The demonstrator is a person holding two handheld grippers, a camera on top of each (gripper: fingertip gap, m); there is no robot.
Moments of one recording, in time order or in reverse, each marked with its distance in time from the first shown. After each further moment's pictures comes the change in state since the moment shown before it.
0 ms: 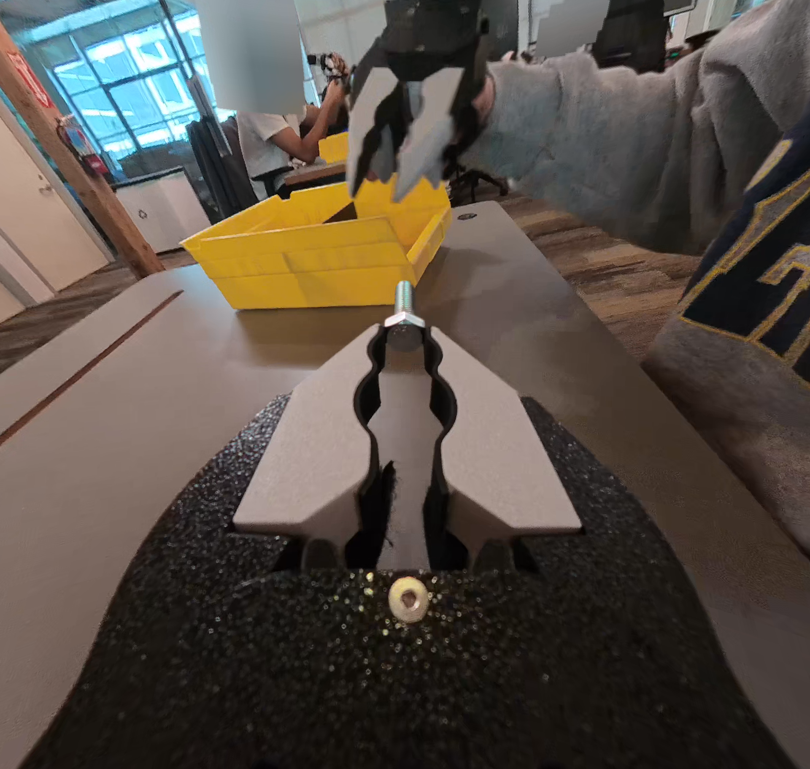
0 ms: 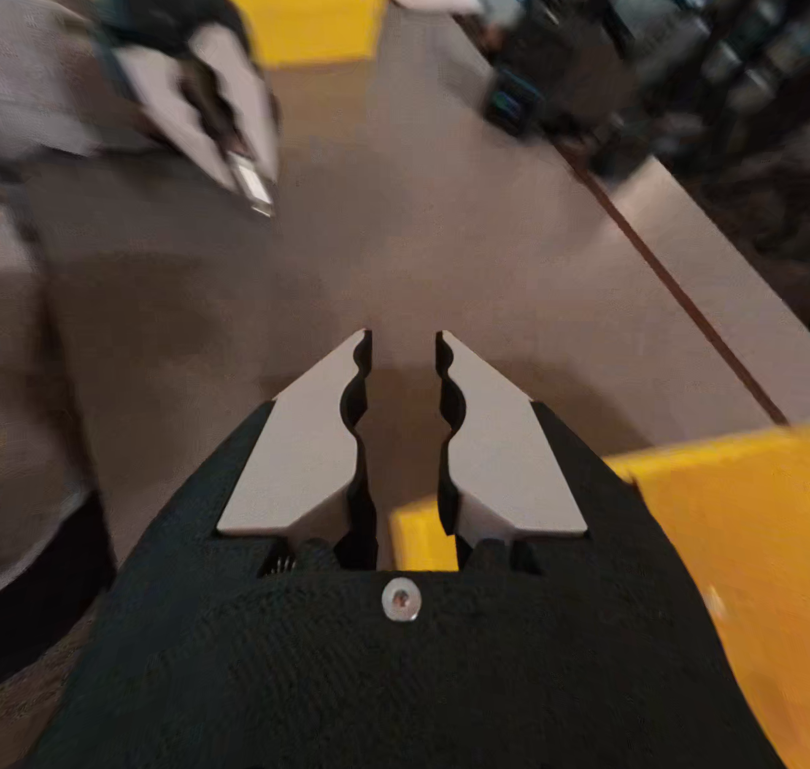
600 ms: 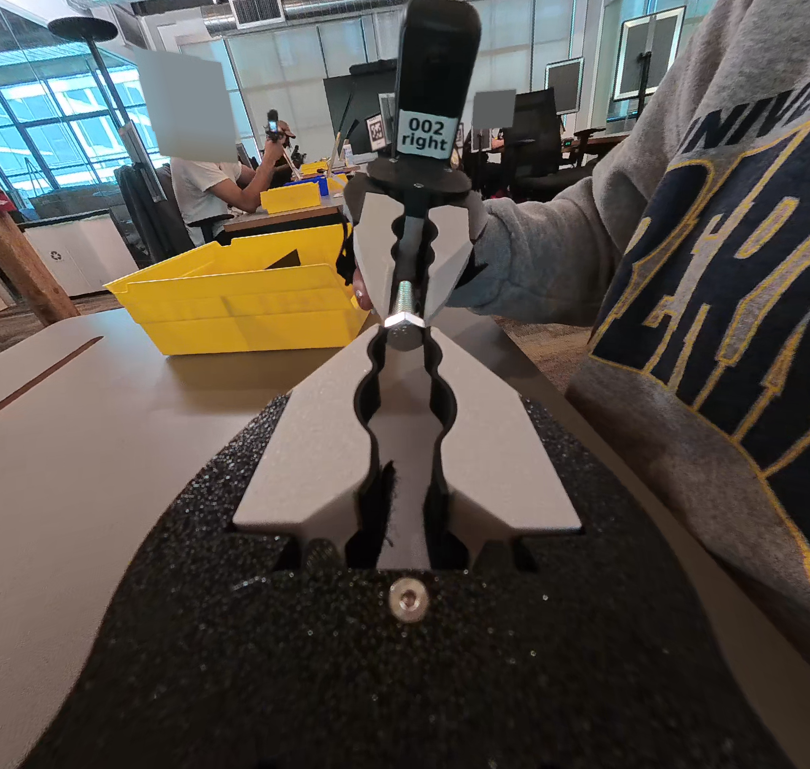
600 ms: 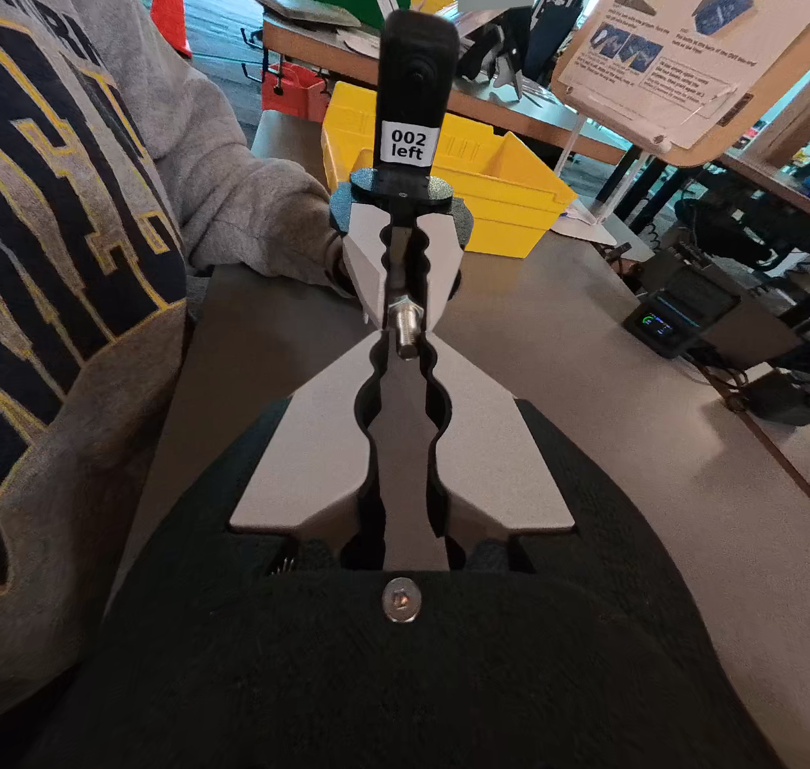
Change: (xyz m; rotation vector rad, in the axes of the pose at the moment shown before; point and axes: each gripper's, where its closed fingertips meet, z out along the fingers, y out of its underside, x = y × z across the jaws) left arm 0.024 -0.019 -0.001 0.126 0.150 -0.061; right arm -0.109 -0.054 0.066 0.391 -0.247 -0.181
